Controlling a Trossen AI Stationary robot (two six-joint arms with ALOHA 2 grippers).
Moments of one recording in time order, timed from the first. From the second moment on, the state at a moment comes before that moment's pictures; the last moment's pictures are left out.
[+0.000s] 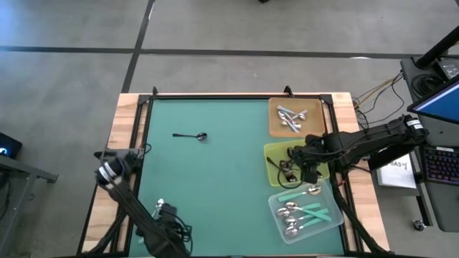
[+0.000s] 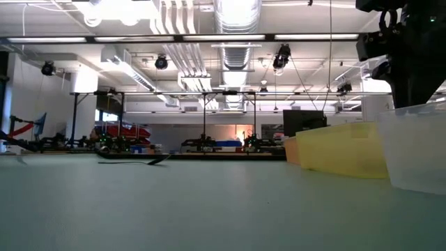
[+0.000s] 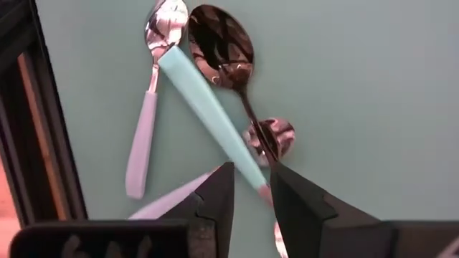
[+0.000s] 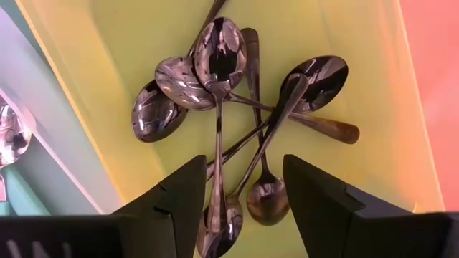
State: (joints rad) left arm -0.89 2.03 1.59 -1.37 0.04 -2.29; right arm 0.17 1.08 0.79 -1.11 0.09 0.39
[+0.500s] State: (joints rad) left arm -0.91 2.08 1.58 -1.40 0.09 -2.40; right arm 0.17 1.08 0.79 -1.11 0.11 0.39
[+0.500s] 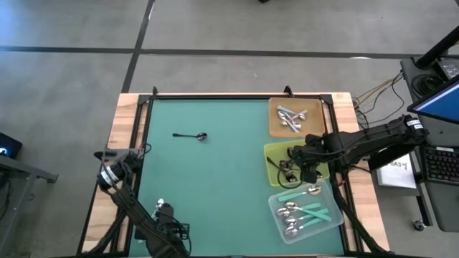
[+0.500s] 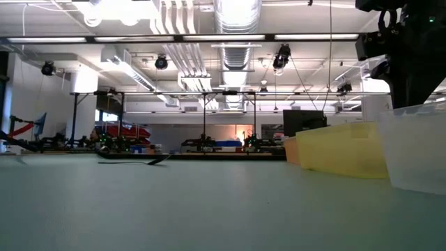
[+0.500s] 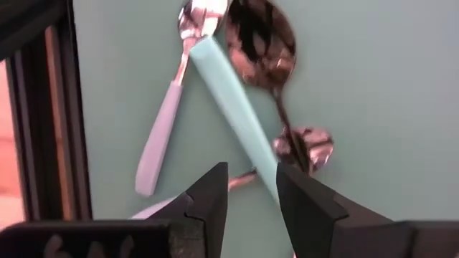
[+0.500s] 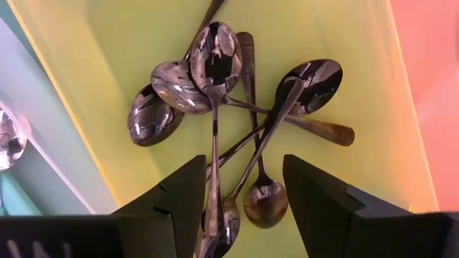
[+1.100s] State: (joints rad) left arm -0.92 2.08 1.48 -1.34 0.01 -2.45; right arm 0.17 1.08 0.79 -1.07 0.11 0.39
